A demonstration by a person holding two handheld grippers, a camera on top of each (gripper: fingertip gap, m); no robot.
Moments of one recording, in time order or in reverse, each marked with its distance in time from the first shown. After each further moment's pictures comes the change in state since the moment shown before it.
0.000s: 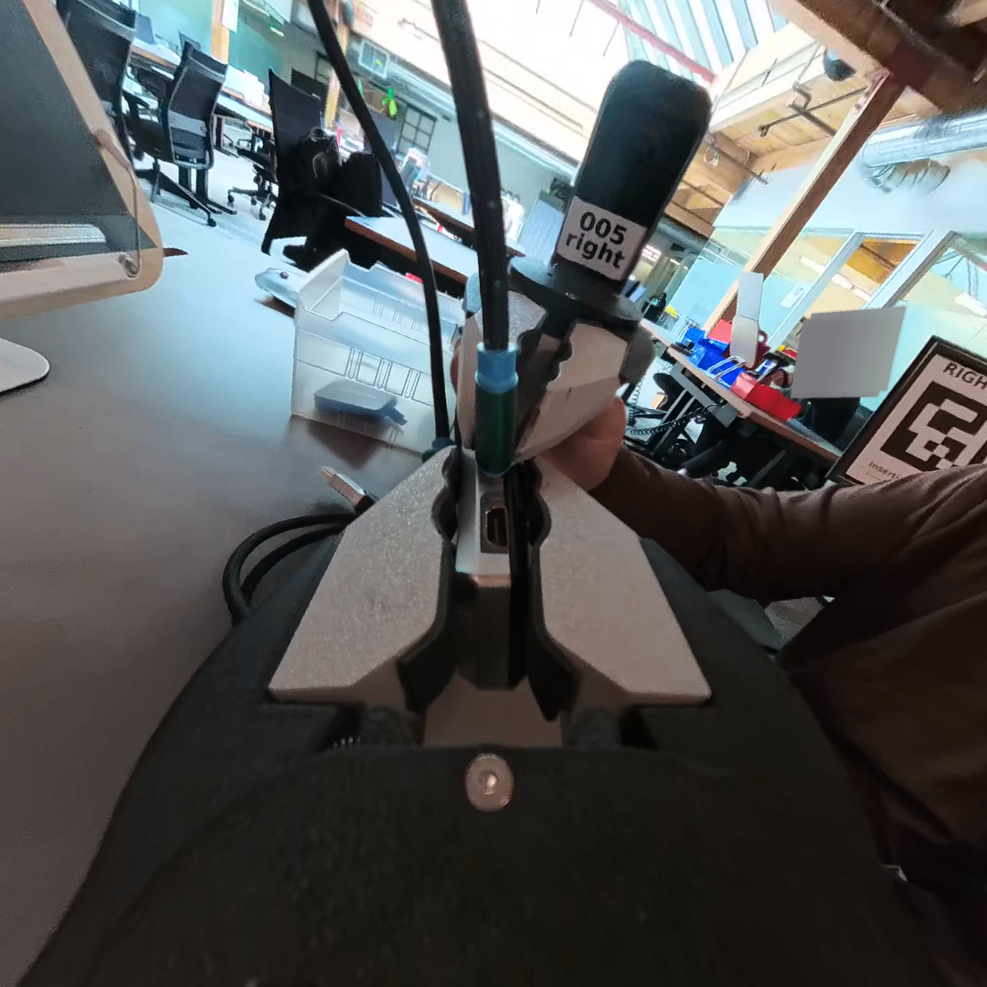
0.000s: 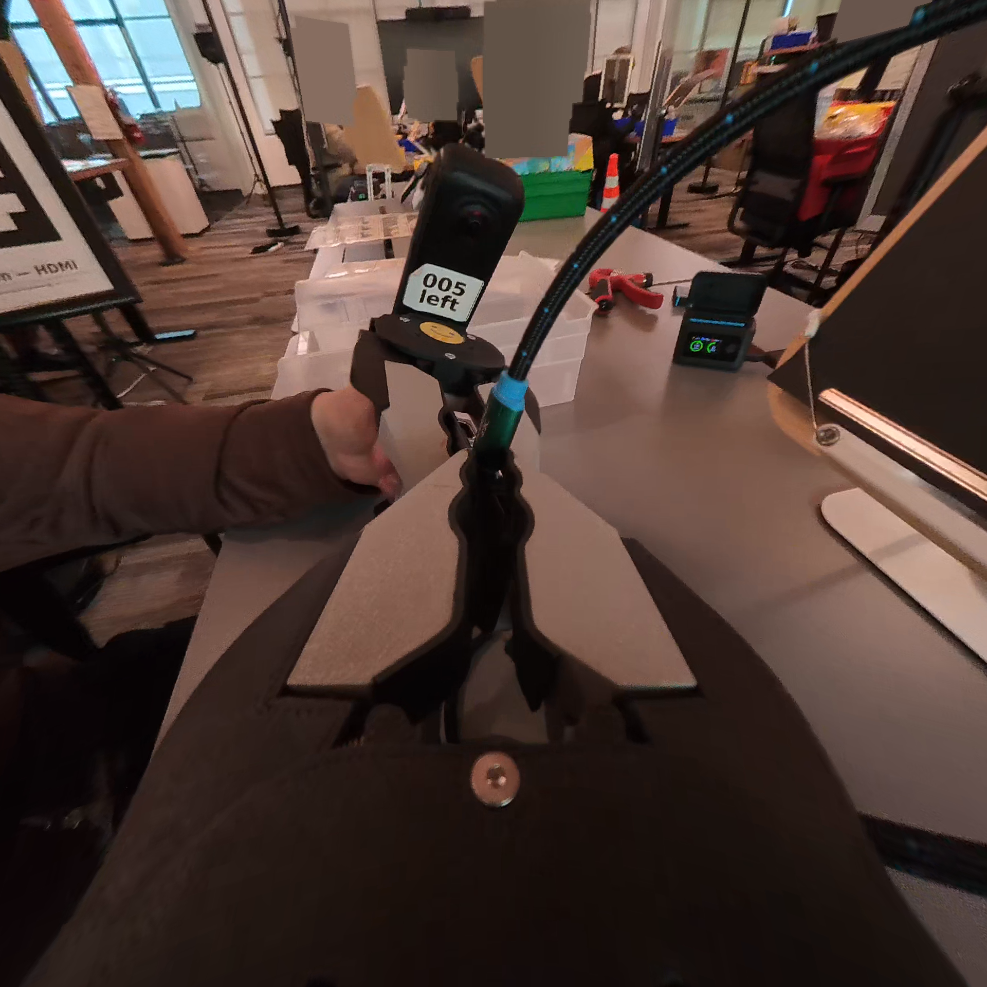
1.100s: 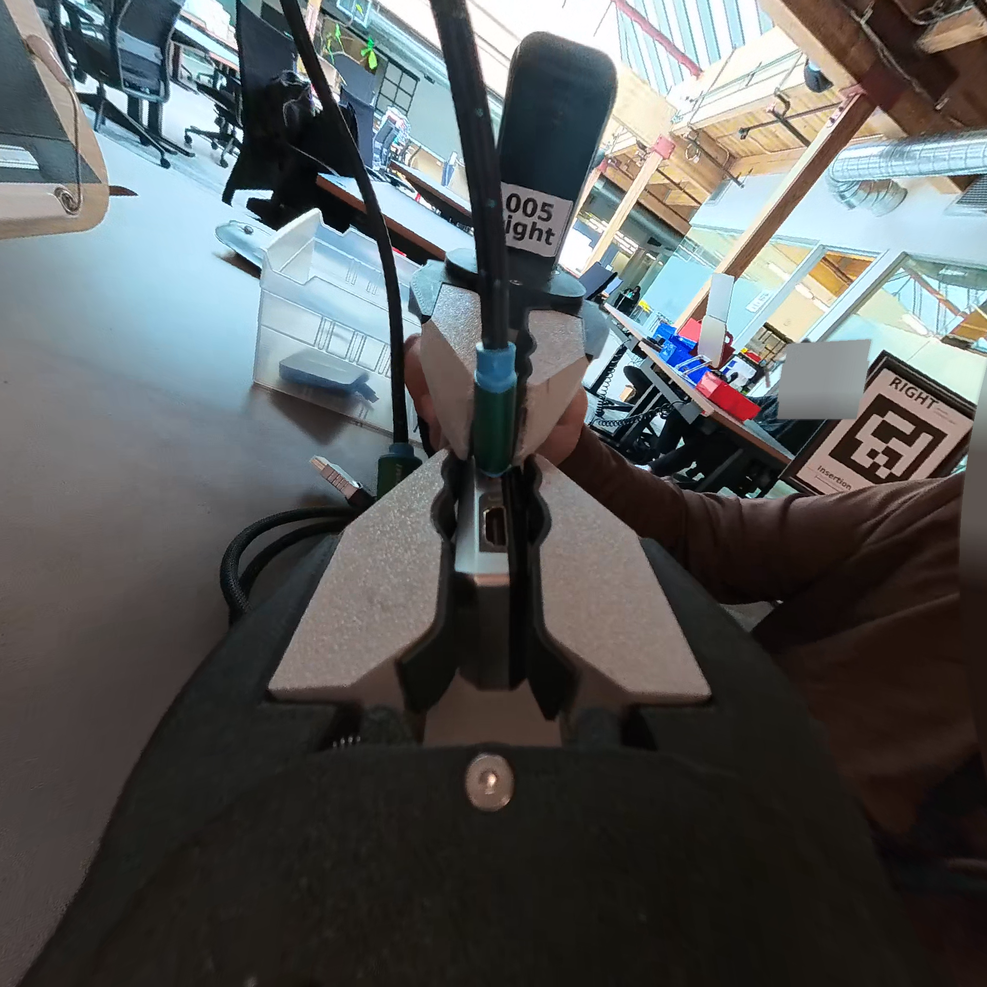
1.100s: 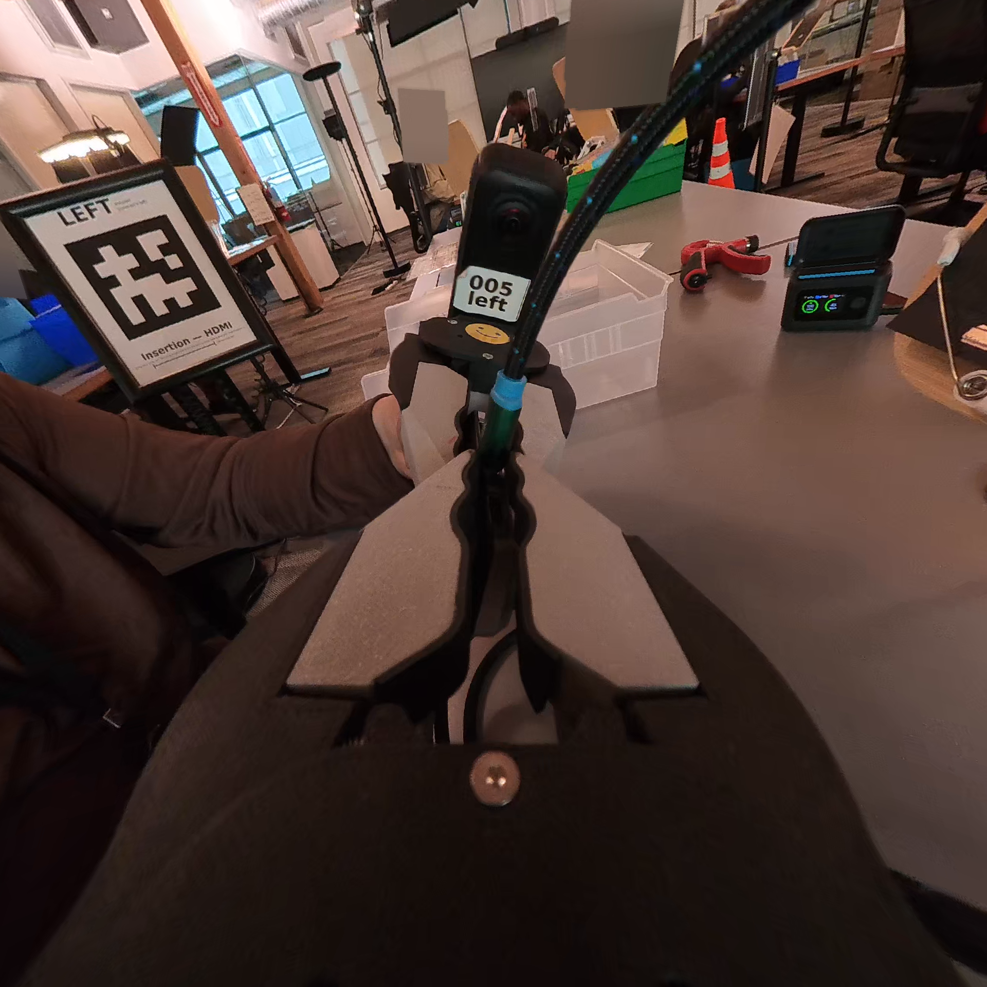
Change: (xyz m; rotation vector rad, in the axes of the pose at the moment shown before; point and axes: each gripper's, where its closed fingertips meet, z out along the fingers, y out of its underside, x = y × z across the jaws) left arm 0.007 0.006 0.003 -0.041 0.041 -0.088; right arm -0.007 0.005 -0.002 0.019 -0.197 0.183
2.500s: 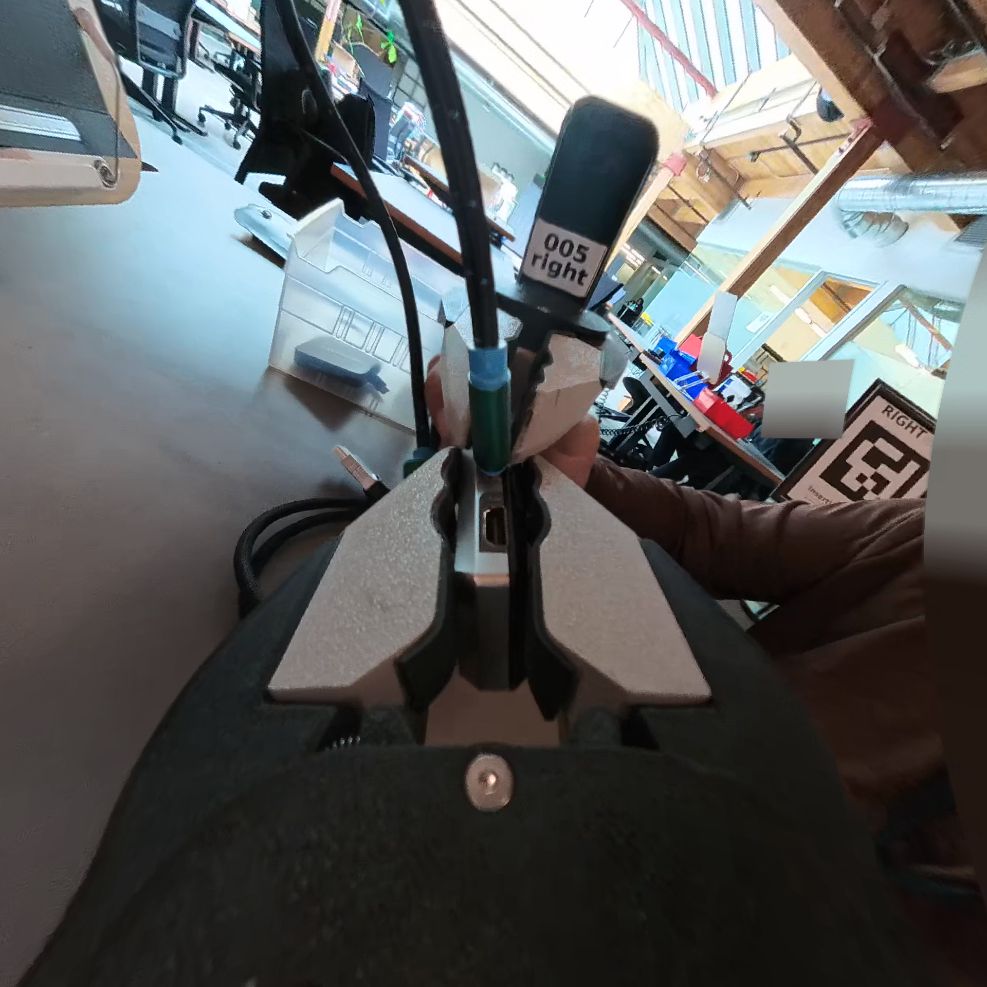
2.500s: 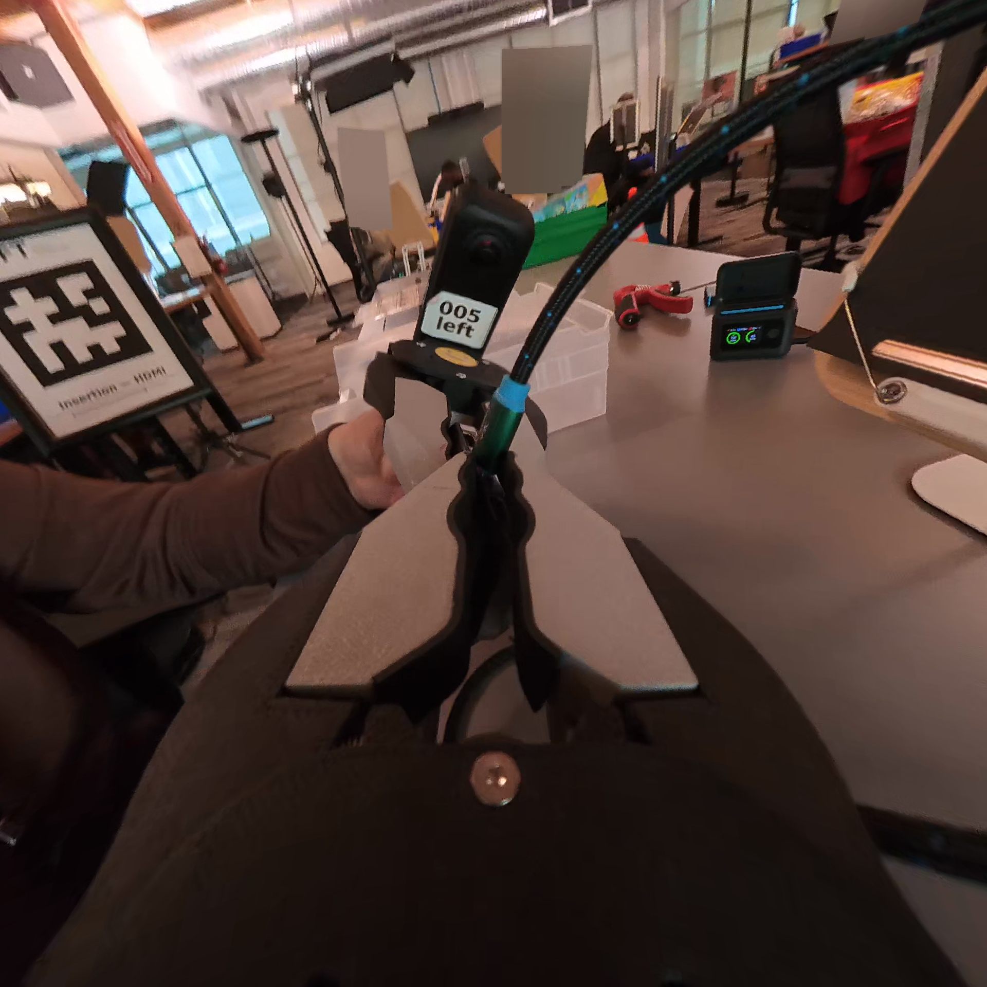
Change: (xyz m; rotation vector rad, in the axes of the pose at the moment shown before) left arm -0.009 -0.001 -0.008 0.004 -0.019 -0.065; right arm 0.012 -0.002 0.007 0.094 0.125 -0.013
